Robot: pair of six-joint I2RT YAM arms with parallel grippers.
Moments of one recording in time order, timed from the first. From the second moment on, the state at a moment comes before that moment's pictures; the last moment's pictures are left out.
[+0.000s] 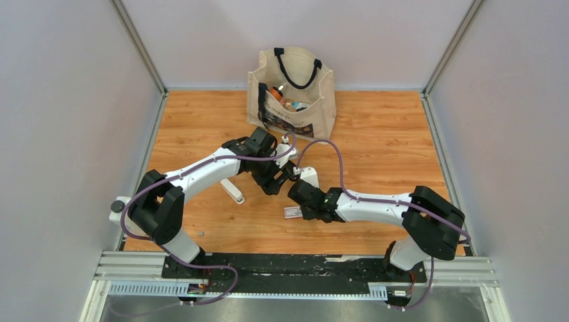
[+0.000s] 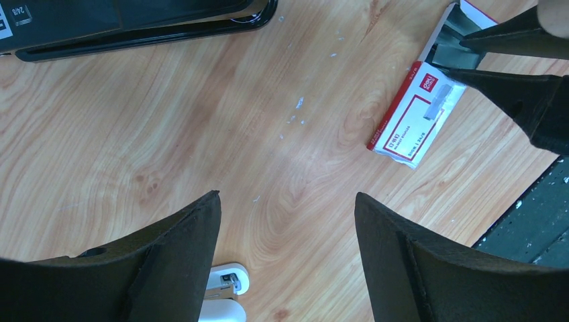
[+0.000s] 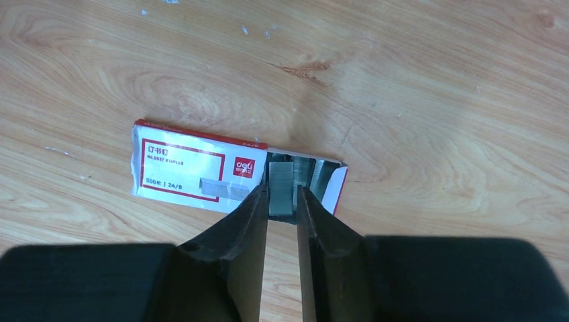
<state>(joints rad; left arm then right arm) -0.65 1.59 1.13 -0.64 0.27 0.26 1.06 1.53 0.81 -0.36 0.36 0.65</state>
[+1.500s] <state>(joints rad) -0.78 1.66 1.03 -0.59 0.11 0.44 0.69 1.16 0.39 -0.01 -0.07 0.85</state>
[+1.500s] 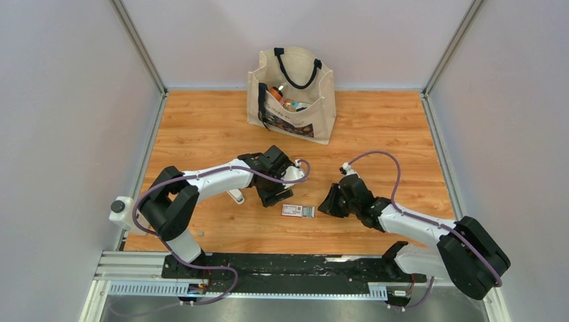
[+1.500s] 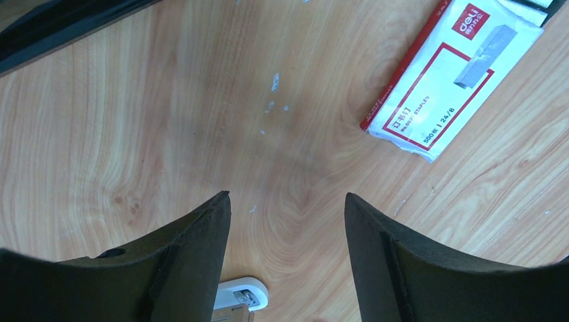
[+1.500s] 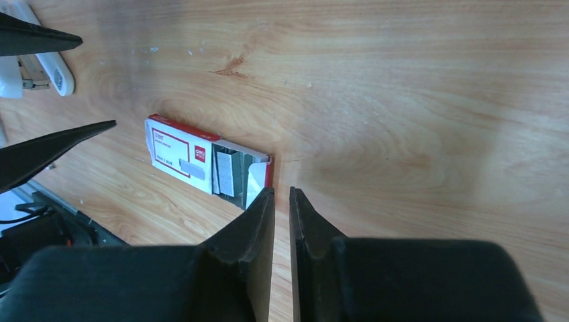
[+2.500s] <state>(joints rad) -0.88 1.74 1.09 -0.60 0.05 0.42 0.66 1.30 0.36 0.18 -0.25 0.90</state>
